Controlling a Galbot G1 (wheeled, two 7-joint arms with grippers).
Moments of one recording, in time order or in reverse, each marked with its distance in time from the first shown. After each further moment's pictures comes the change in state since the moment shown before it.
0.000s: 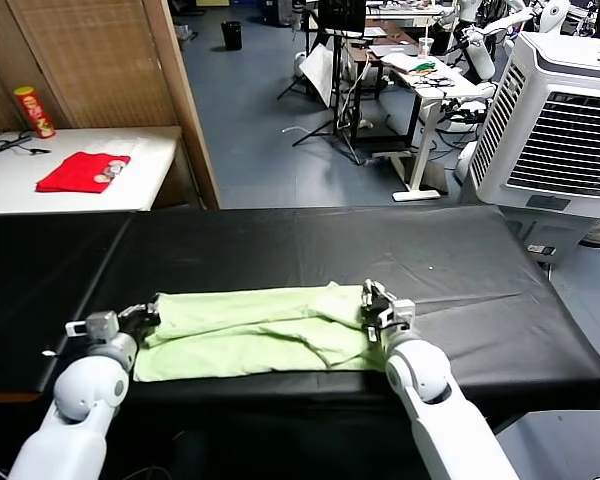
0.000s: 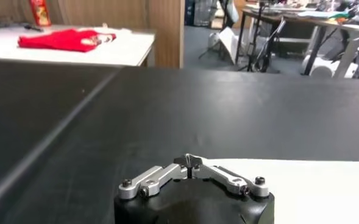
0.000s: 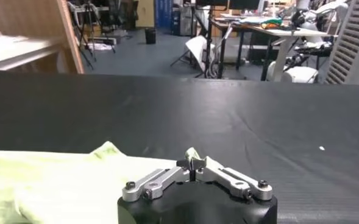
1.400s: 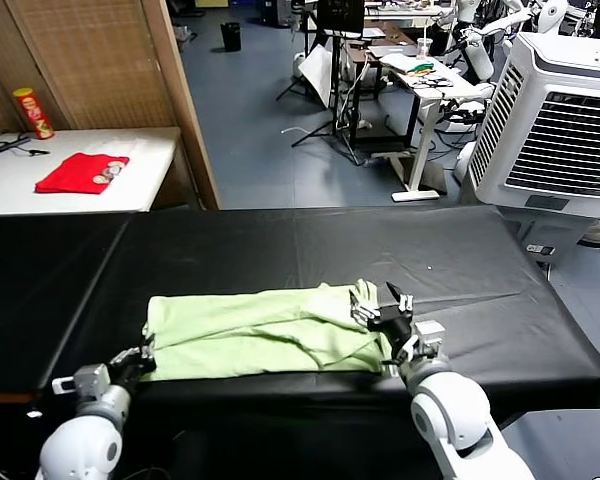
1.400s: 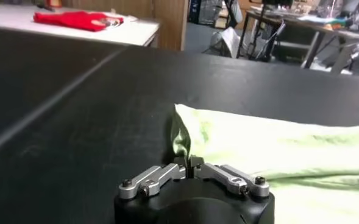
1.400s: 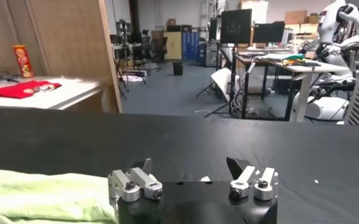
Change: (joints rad) left arm 0.272 -0.102 -0.106 -0.164 0.113 -0.047 0.039; right arm -0.189 -0.043 0.056 0.335 0.009 -0.006 -0.030
